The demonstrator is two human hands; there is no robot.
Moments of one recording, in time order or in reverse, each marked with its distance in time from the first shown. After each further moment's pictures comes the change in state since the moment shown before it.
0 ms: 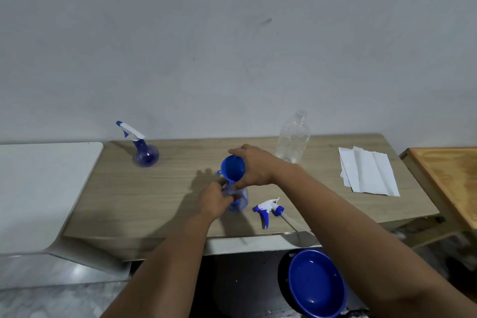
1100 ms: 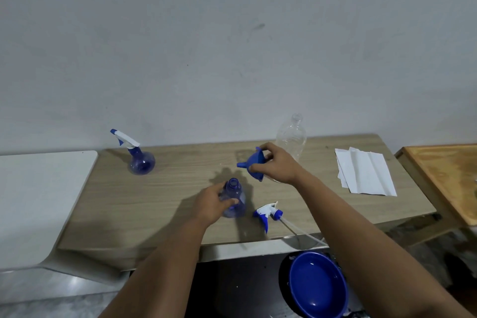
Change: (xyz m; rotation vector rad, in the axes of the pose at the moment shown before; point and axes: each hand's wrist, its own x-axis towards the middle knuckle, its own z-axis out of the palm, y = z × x) left_hand 0.002 -0.007 -0.006 -0.114 -0.029 0.048; right_hand -0.020 0.054 0.008 0.741 0.253 0.306
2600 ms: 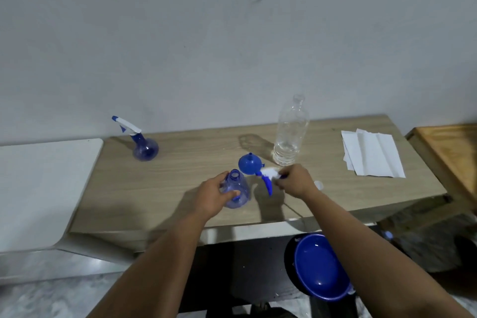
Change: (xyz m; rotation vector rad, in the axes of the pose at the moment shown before) left_hand -0.024 0.001 0.004 -0.007 -0.024 -0.020; right_hand -0.005 0.113 0.036 -0.152 0.090 0.221
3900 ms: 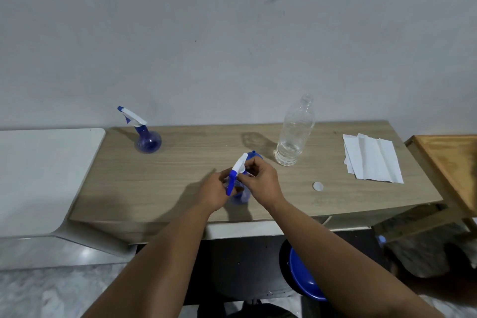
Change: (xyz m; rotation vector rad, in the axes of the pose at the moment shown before) left_hand -0.005 0.010 -0.005 0.097 0.039 0.047; right_hand -0.043 -0.072 0.067 0.493 0.111 -0.312
